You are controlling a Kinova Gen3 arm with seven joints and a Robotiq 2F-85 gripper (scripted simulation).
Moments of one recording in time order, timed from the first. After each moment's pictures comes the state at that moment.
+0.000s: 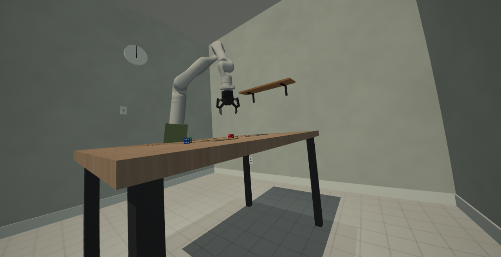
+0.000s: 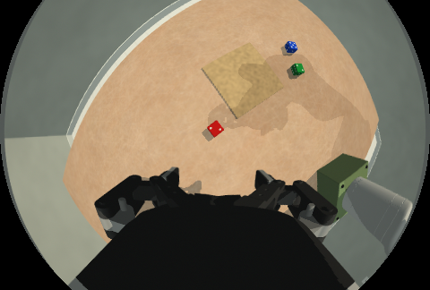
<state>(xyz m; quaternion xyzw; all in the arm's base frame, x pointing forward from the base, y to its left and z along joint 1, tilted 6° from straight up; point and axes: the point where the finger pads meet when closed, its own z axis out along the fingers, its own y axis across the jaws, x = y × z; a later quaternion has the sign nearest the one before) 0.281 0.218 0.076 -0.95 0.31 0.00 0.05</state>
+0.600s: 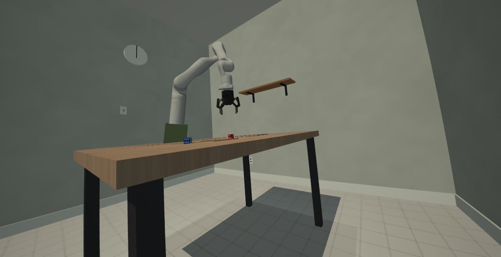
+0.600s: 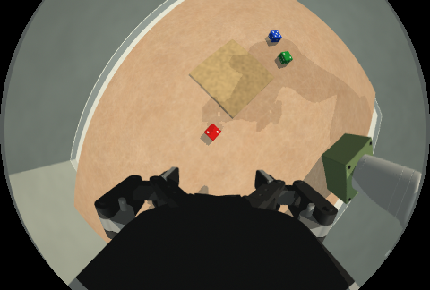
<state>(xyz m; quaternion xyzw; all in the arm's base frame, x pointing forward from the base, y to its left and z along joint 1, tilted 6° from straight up) 0.287 0.216 0.076 -0.92 0.39 0.01 0.05</state>
